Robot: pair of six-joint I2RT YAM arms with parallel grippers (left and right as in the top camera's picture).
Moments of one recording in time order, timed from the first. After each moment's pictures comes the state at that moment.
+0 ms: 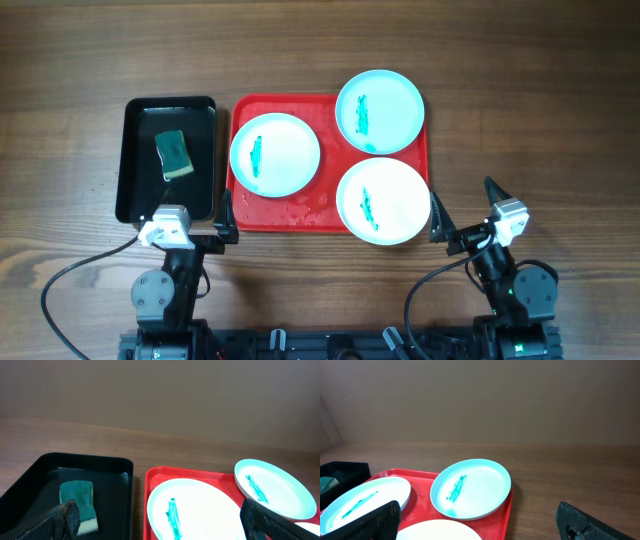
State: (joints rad) left arm 0.01 0.01 0.01 -0.06 0.10 -0.18; right arm 0.08 0.03 0.01 0.02 -0.21 0.10
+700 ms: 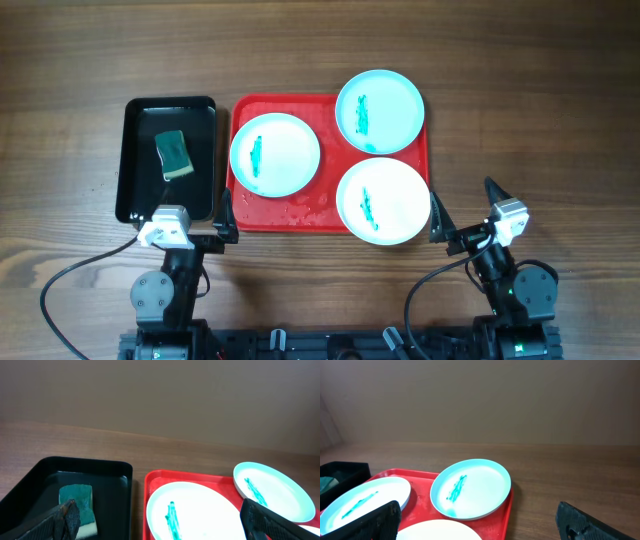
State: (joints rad) left arm 0.01 0.01 0.01 -0.05 0.10 -0.18; right arm 0.08 0.03 0.01 0.01 -0.21 0.10
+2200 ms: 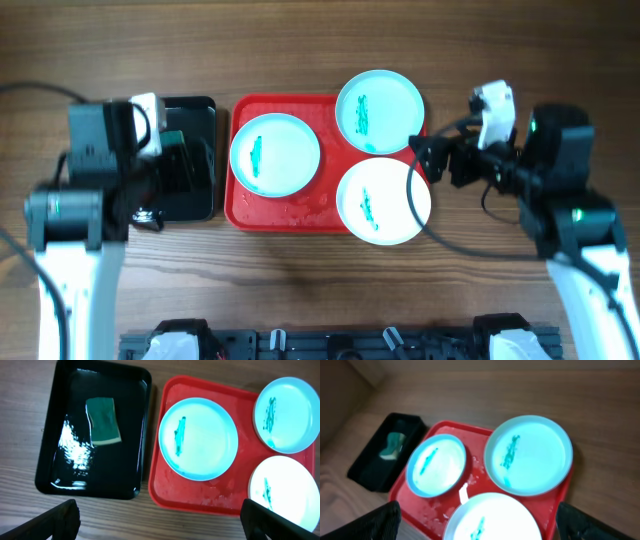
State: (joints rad) left arm 0.01 1.17 1.36 -1.21 0.07 -0.18; right arm 0.08 1.08 1.04 -0.64 -0.50 0.03
